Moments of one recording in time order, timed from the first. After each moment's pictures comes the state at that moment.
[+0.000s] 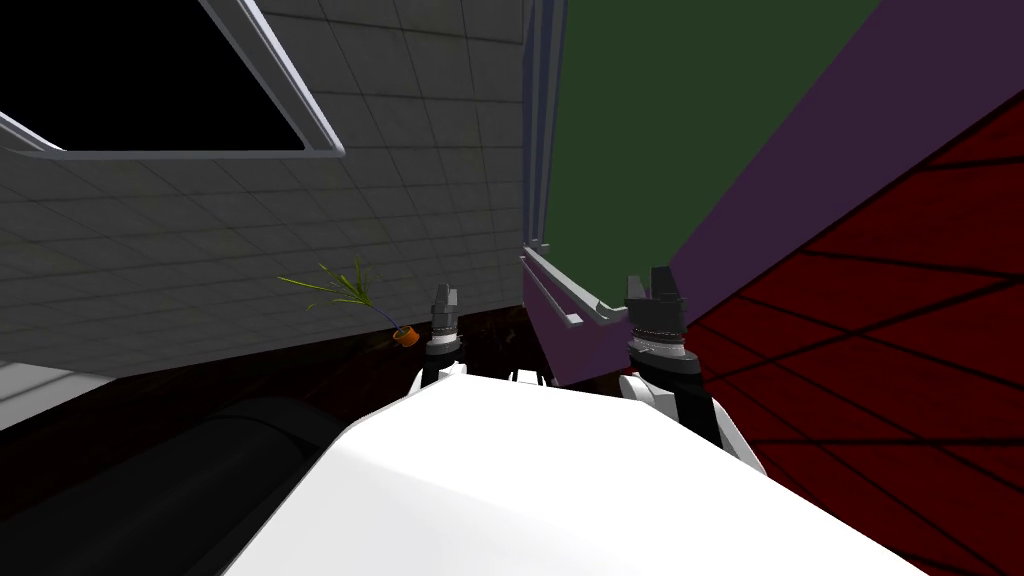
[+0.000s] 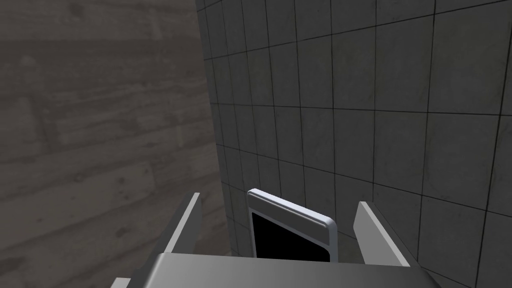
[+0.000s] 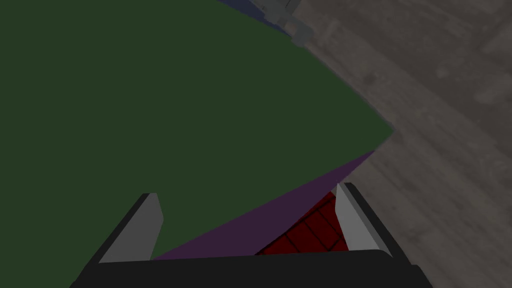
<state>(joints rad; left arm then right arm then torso) 0.55 -0.02 -0.01 -2.20 -0.08 -0.64 -0.17 0.46 -0.17 -0.02 -2.32 0.03 -0.54 0.16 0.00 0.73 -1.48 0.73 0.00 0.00</state>
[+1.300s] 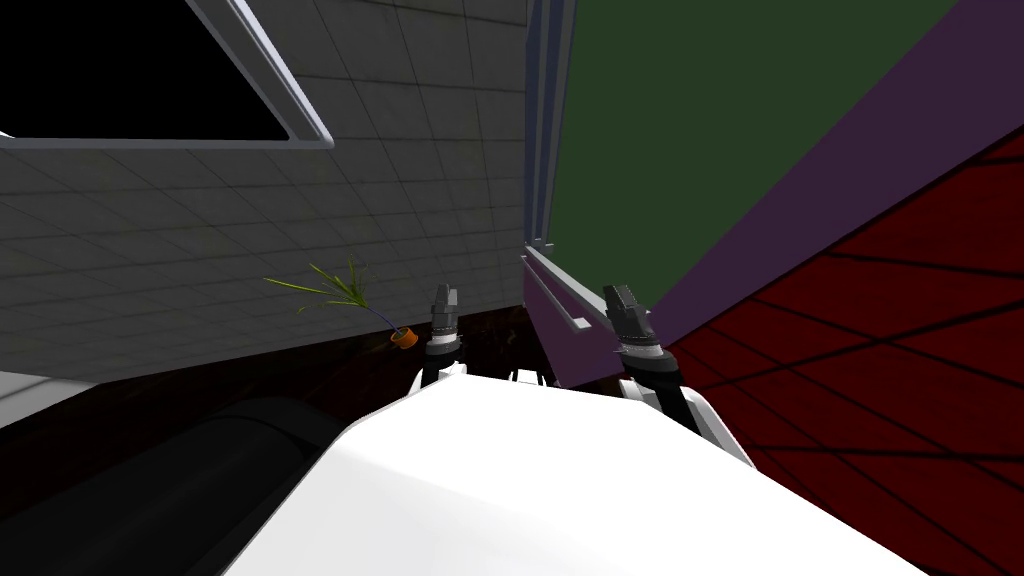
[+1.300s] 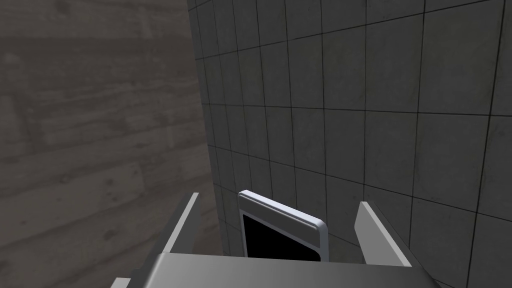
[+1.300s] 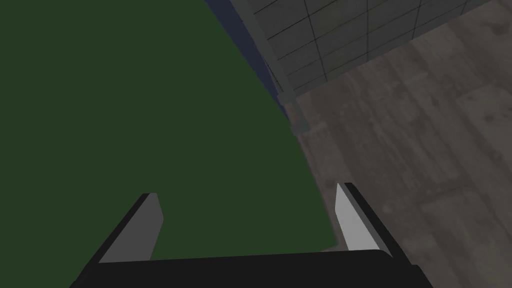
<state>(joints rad) 0.55 -0.02 -0.01 -2.20 -0.08 -0.64 -0.17 0.46 -0.21 -0.02 -2.21 0.22 -0.57 0.50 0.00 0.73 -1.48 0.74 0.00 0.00</state>
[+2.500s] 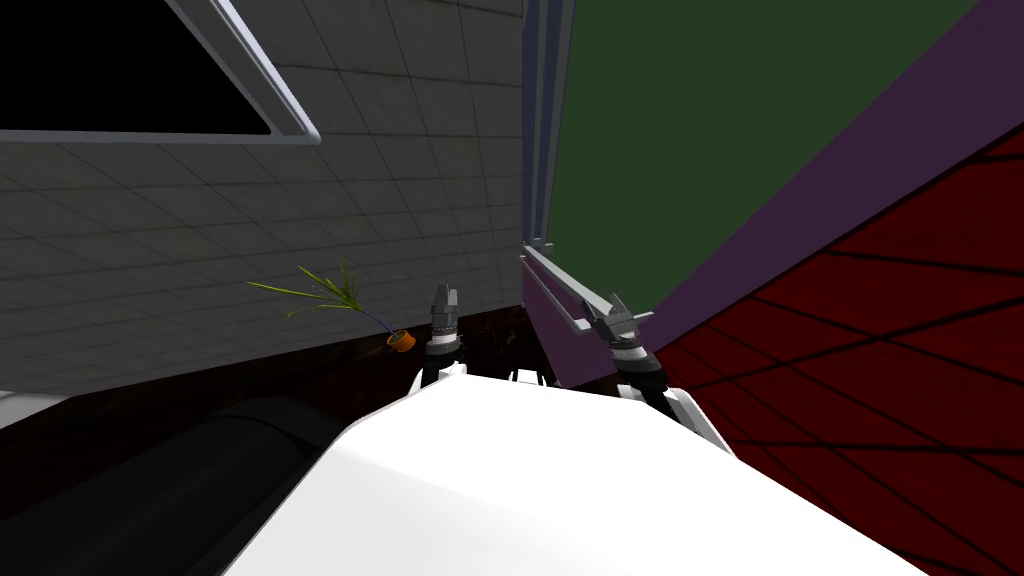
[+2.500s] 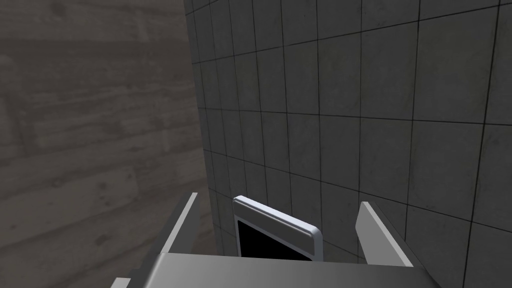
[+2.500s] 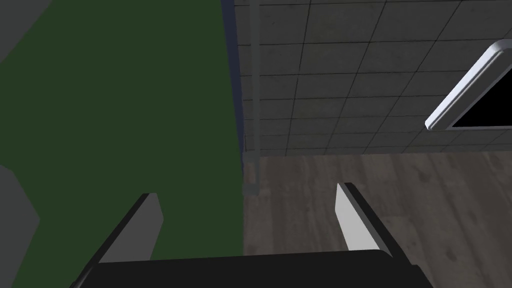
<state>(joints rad) 0.55 -0.02 -0.01 -2.20 -0.08 -0.64 -0.17 0.46 -0.23 -0.02 -2.10 0.40 -0.58 0.82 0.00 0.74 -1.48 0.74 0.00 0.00</state>
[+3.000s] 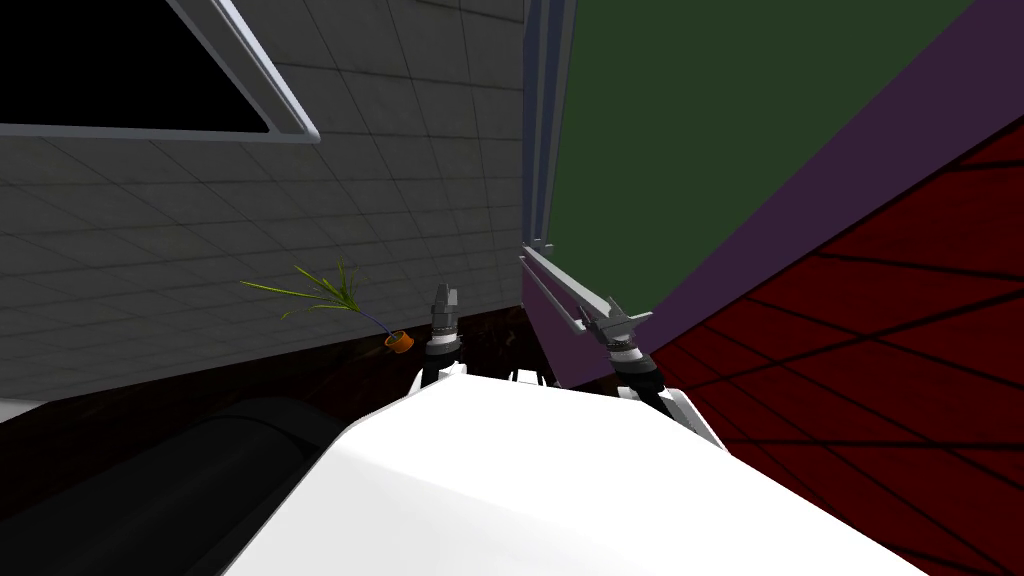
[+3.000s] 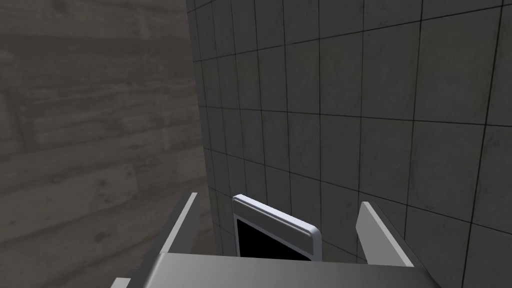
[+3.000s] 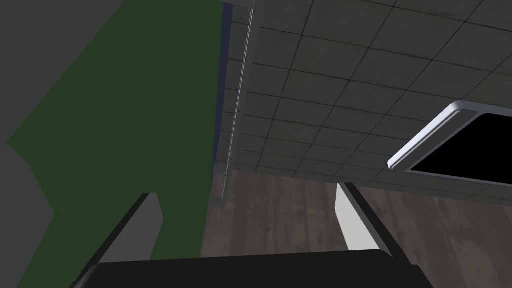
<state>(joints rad) 0.55 -0.02 -0.01 -2.20 -0.08 -0.64 -0.17 0.45 -0.24 -0.02 -2.05 0.47 -0.60 0.95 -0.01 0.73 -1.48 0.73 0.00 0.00</state>
